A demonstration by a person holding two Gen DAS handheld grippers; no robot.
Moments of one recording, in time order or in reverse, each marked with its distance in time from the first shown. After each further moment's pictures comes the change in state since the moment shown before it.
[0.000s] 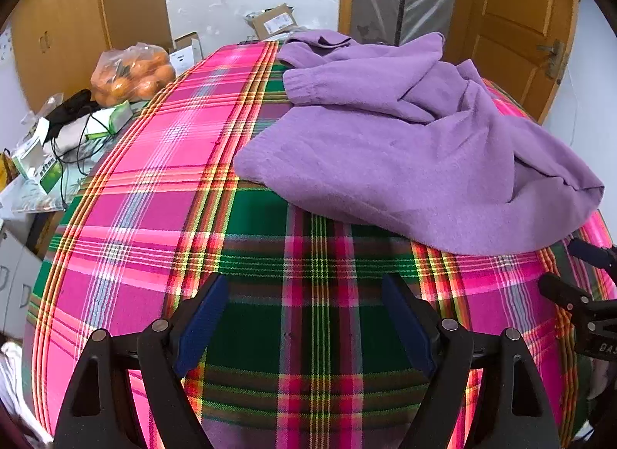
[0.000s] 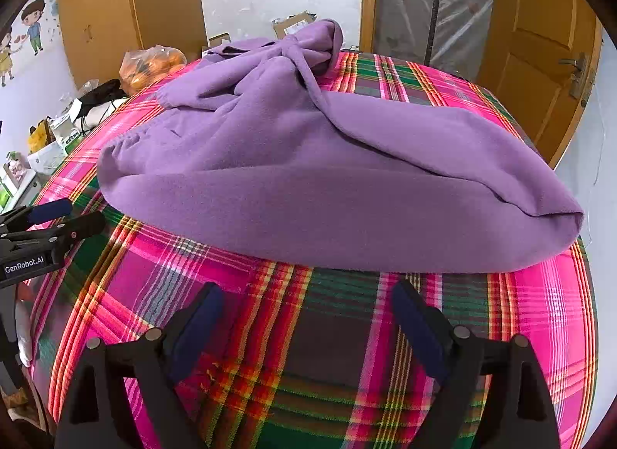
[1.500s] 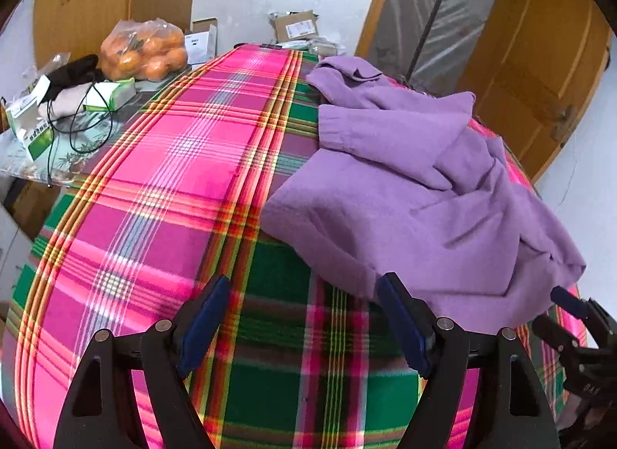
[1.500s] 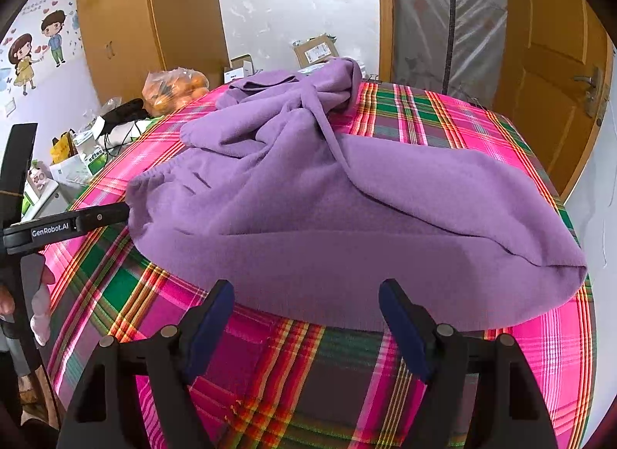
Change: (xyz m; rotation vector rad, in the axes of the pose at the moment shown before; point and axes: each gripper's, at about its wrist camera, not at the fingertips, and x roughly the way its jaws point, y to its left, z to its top) left arm 0.007 0.035 0.036 -0.189 -0.022 -0.101; right arm -0.013 -0.003 0.032 -0.028 -0.076 0.093
